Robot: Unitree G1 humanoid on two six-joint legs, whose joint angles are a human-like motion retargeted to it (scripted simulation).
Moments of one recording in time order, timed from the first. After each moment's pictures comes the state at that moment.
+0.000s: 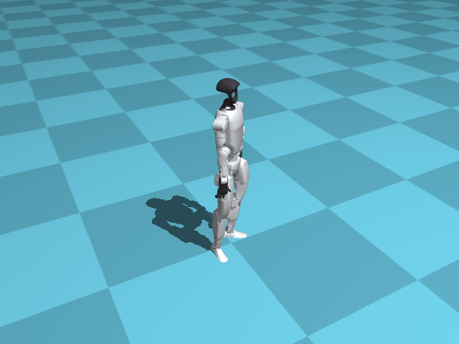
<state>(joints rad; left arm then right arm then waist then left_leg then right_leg) 0.06 0.06 0.26 1.63 0.29 0.01 -0.20 -0.03 -0.10 0.07 1.58 -0.58 0.05 0.18 0.06 0.01 -0.15 -0.01 0.02 0.44 0.01 -0.08 -0.03 0.03 -0.13 -0.59 -0.01 -0.07 0.07</state>
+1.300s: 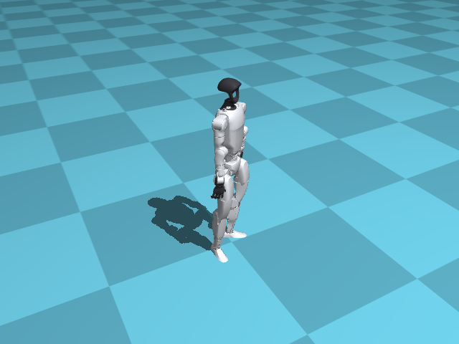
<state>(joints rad) 0.03 0.09 0.14 1.70 0.19 0.04 -0.19 -0.01 -0.12 0.08 1.58 -0.65 0.03 0.16 0.03 0.00 -0.12 0.02 0.03 0.47 0.01 -0.09 -0.03 0.02 -0.12 -0.55 0.00 -0.07 0.07</state>
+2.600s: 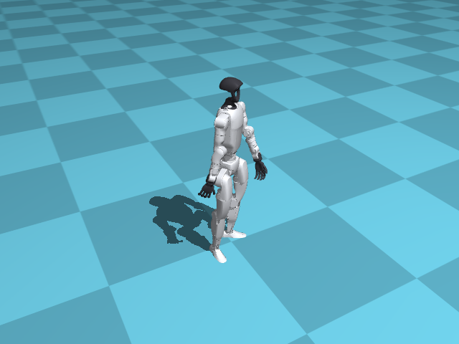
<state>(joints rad) -0.33 0.05 0.16 1.50 0.26 0.01 -0.21 0.05 -0.17 -0.02 1.70 -0.54 0.08 0.06 0.10 -0.04 -0.05 0.03 0.04 0.46 0.02 -0.08 -0.03 0.06 -0.13 -0.57 0.00 -0.06 0.07</state>
